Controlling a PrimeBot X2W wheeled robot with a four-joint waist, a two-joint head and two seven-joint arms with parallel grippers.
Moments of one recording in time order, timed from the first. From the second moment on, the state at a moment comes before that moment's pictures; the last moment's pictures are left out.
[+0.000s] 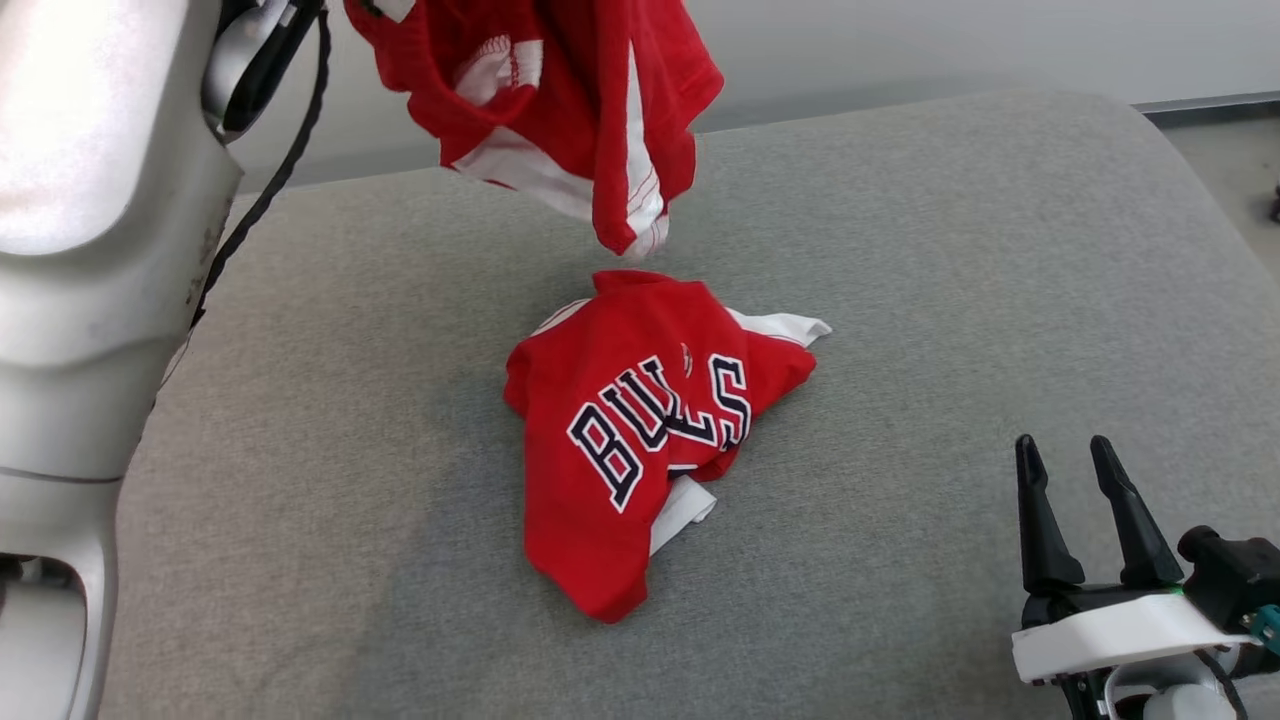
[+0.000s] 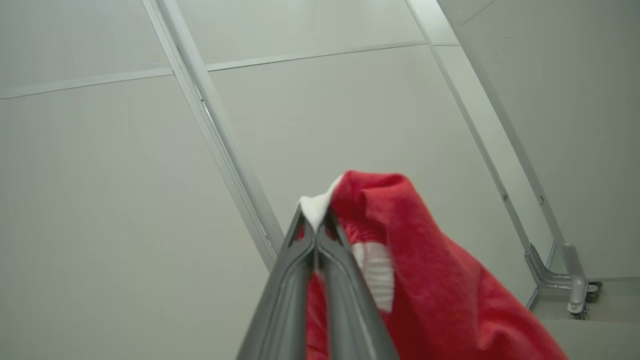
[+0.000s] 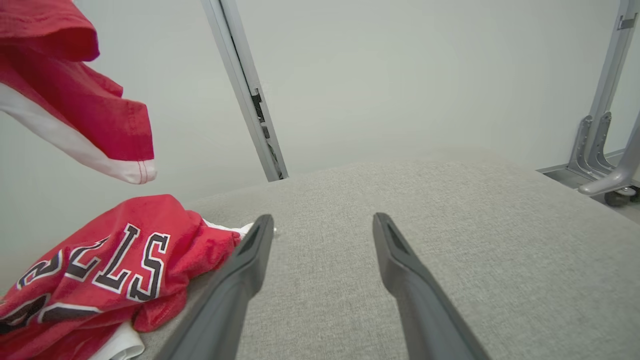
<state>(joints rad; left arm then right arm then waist) -1.29 0.27 -0.58 0.52 -0.39 -0.13 -0.19 -0.07 -0.05 0.01 0.21 0.31 0.13 -0.26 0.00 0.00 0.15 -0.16</state>
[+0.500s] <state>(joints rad) -1.12 0.39 -0.51 0.49 -0.44 -0.06 -0.23 -0.08 -0.10 0.00 0.11 0.24 0.13 -0.26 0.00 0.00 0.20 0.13</state>
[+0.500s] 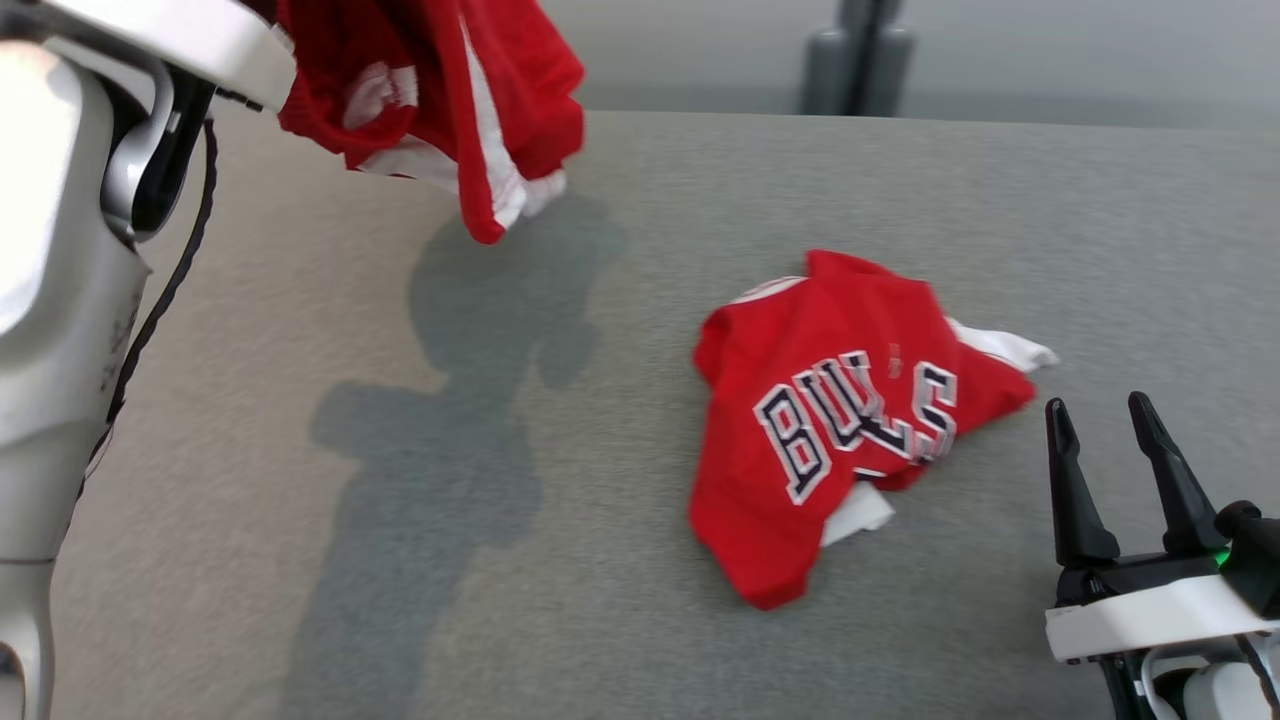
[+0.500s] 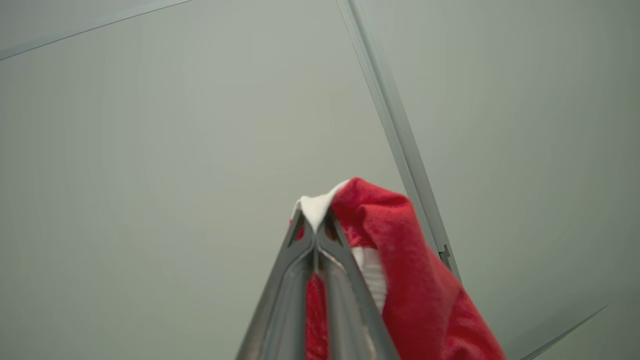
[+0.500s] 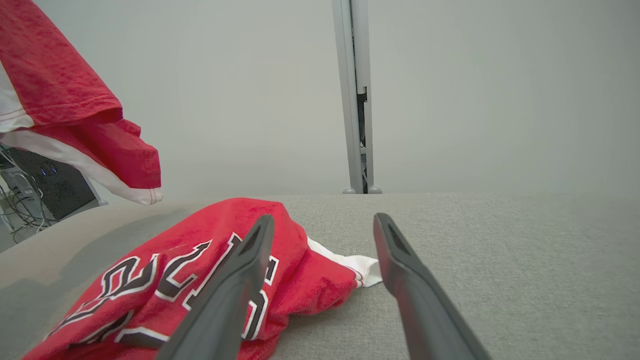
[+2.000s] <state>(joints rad) -0.77 0.37 -0.20 0.85 -0.53 -0.06 -0.26 -0.07 -0.24 0.00 -0.20 0.19 0.13 -0.16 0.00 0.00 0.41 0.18</state>
